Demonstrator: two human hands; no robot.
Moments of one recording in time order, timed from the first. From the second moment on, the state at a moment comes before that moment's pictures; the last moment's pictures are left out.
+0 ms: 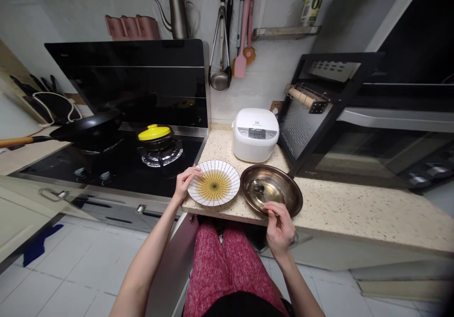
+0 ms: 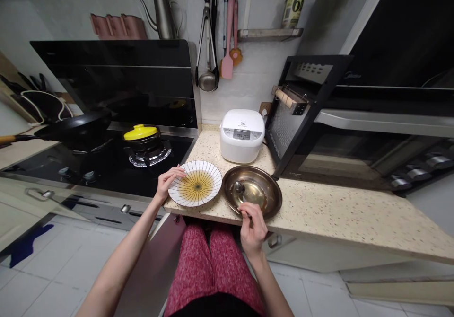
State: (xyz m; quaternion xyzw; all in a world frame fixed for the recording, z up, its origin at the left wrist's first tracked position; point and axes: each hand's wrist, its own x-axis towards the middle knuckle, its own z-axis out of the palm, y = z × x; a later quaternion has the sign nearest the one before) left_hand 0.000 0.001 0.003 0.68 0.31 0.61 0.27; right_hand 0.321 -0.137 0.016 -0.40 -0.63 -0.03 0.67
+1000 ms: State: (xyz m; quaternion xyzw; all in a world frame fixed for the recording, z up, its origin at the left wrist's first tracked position) left_hand 0.000 0.002 0.002 0.69 0.31 0.60 0.26; right_hand 0.345 -0.135 0.003 -0.35 -0.73 -0.12 0.57
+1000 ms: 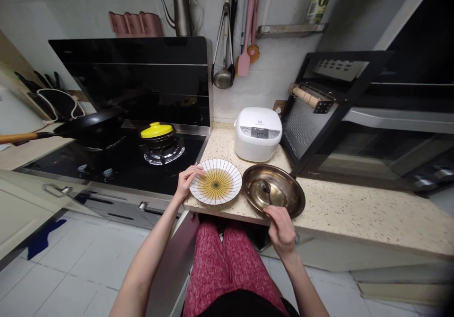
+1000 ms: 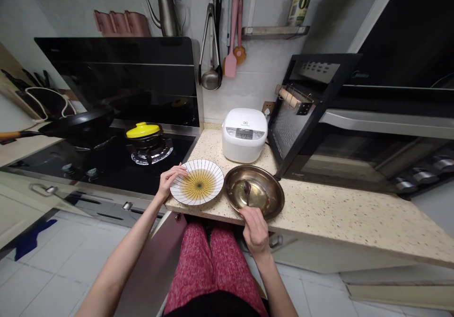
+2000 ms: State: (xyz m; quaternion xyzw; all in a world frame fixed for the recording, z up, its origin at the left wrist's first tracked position) left_hand 0.000 0.000 0.003 0.68 0.31 0.60 0.27; right_hand 0.251 -0.122 0.005 -0.36 -0.64 0.13 0.66
